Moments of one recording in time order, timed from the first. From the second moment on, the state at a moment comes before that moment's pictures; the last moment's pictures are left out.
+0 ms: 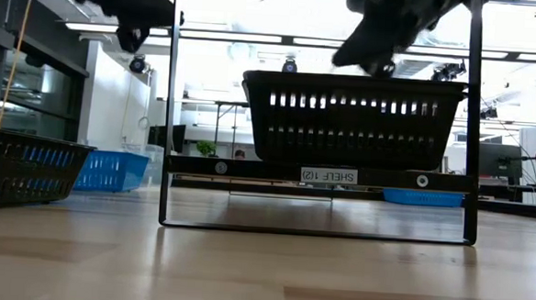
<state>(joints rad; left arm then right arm) 0.18 0.74 0.59 -0.16 -0.03 -0.30 0.05 1.30 0.90 -0.24 -0.08 0.36</state>
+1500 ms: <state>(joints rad) -0.08 1.50 0.82 -0.81 0.07 -0.15 0.05 1.19 0.90 -0.41 0.01 0.38</state>
